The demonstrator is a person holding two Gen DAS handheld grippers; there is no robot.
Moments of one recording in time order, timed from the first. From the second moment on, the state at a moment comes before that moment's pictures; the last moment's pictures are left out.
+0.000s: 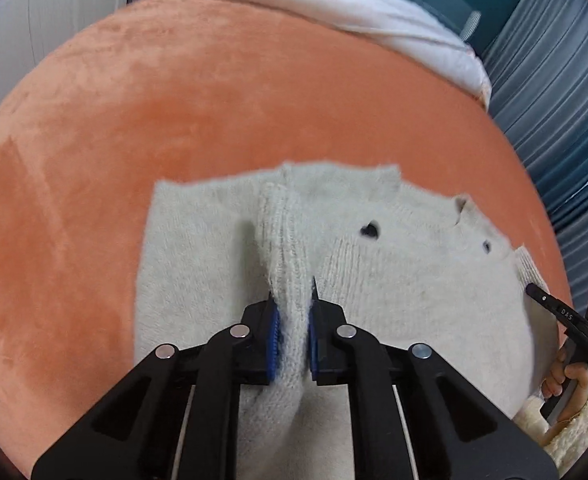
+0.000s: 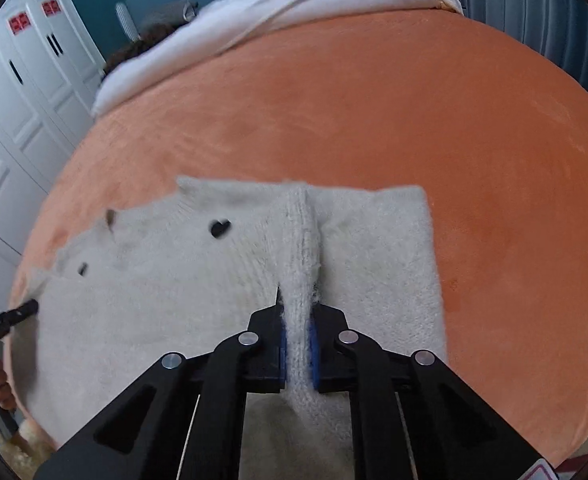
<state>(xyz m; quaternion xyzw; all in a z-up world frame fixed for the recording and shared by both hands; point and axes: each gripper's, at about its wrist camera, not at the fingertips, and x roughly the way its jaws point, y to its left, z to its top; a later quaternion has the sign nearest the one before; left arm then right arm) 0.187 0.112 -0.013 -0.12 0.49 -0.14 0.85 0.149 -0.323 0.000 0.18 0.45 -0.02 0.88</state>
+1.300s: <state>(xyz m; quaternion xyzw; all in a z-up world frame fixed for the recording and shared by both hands) 0.088 0.083 -0.040 -0.06 0.50 -0.08 0.86 0.060 -0.299 -0.023 0.17 0.47 -0.03 0.87</state>
